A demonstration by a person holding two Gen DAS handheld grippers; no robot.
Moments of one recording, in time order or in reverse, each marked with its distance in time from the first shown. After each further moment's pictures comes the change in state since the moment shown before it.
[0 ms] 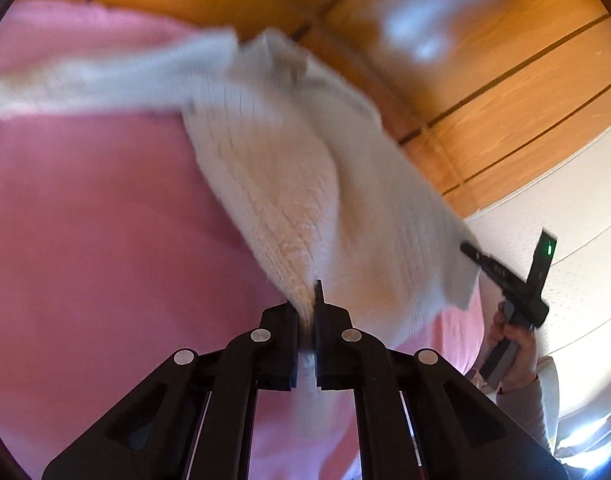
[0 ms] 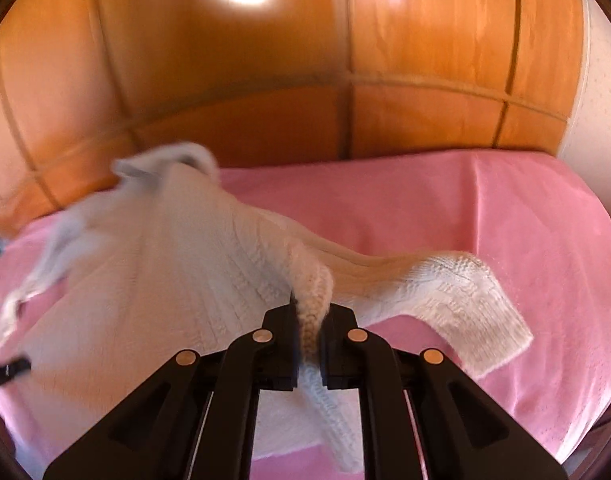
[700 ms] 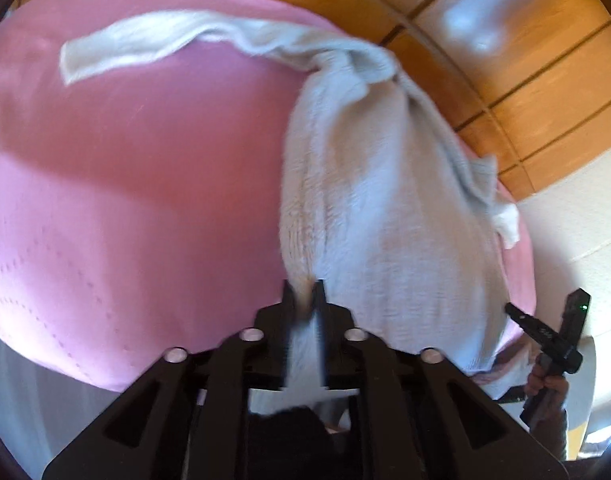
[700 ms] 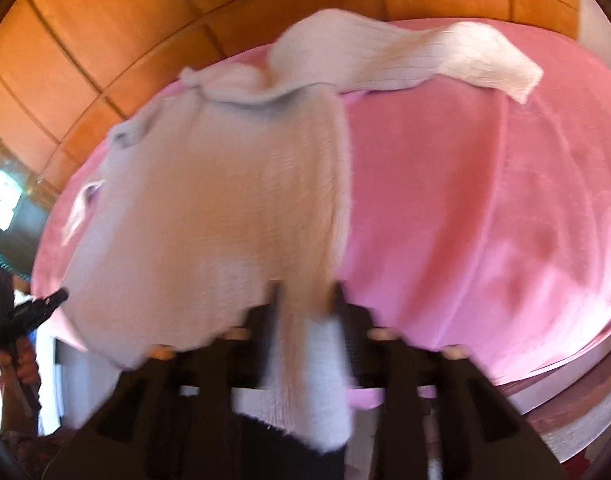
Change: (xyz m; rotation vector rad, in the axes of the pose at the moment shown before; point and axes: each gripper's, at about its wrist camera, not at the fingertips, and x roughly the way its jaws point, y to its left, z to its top) left arm -0.102 0.082 -0.100 -0.077 0.073 0.253; right arm -0.052 0.033 -0.186 0.114 0.260 0.166
